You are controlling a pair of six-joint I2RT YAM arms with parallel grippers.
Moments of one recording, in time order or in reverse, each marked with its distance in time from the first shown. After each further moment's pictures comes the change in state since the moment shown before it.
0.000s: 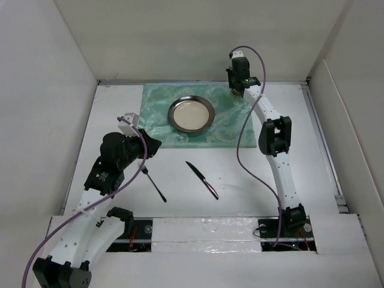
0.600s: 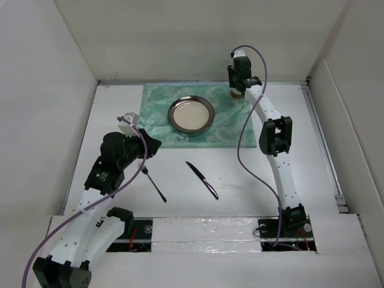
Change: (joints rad) left arm 0.000 0.004 0.000 0.000 -0.002 0.000; right arm -0.008 0.009 0.011 0.003 -0.010 -0.003
